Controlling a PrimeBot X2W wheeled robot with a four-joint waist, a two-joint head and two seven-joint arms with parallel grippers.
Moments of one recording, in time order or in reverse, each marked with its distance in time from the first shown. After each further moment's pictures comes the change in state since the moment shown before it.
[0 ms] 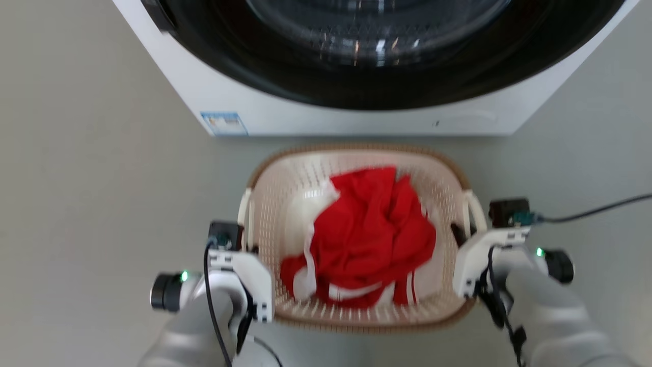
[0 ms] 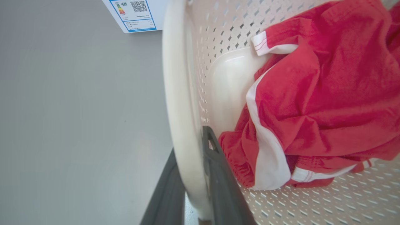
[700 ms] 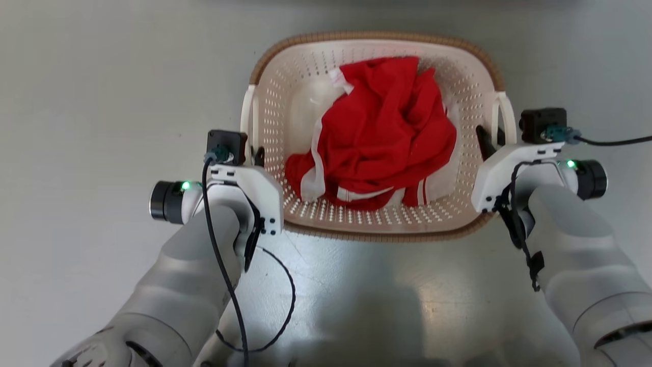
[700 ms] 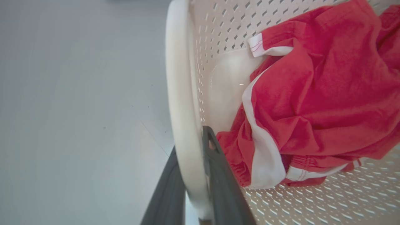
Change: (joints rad) left arm -0.244 0.001 -0.004 -0.050 -0.009 0.026 -0.037; right arm -0.220 -0.016 -0.377 -0.002 -0.398 0.000 -0.032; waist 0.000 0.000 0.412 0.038
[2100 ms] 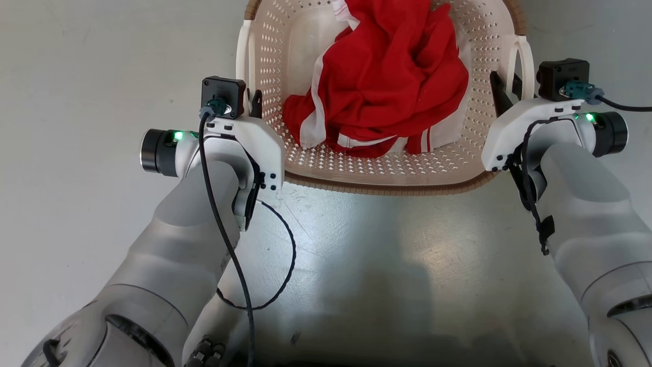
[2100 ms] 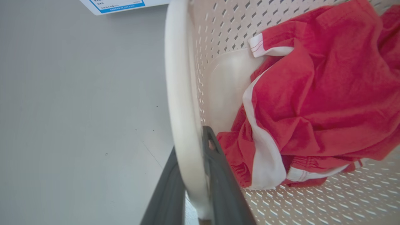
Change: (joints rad) left arm -0.098 0.002 0.147 -0.054 0.173 0.033 -0.003; right arm -0.111 -0.010 -0.086 -0.002 -0.118 0.000 -0.047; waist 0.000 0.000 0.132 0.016
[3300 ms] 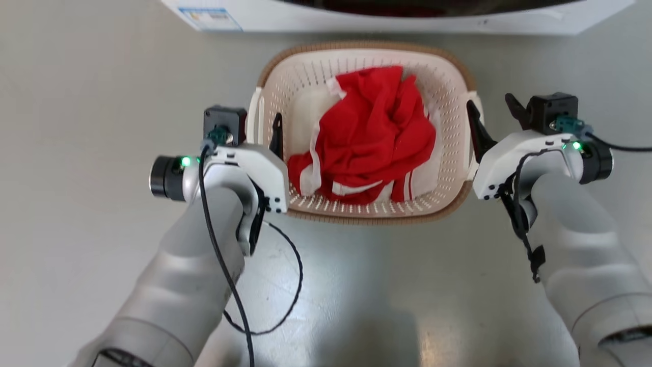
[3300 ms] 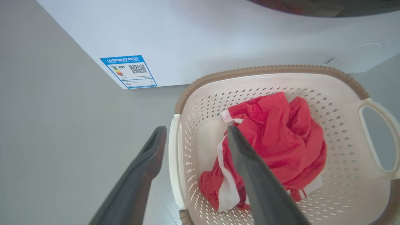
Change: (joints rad) left arm 0.127 0.004 0.201 -0.108 0.175 0.000 -0.007; right arm 0.113 0.008 -0.042 -0.079 -0.030 0.002 -0.035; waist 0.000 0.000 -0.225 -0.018
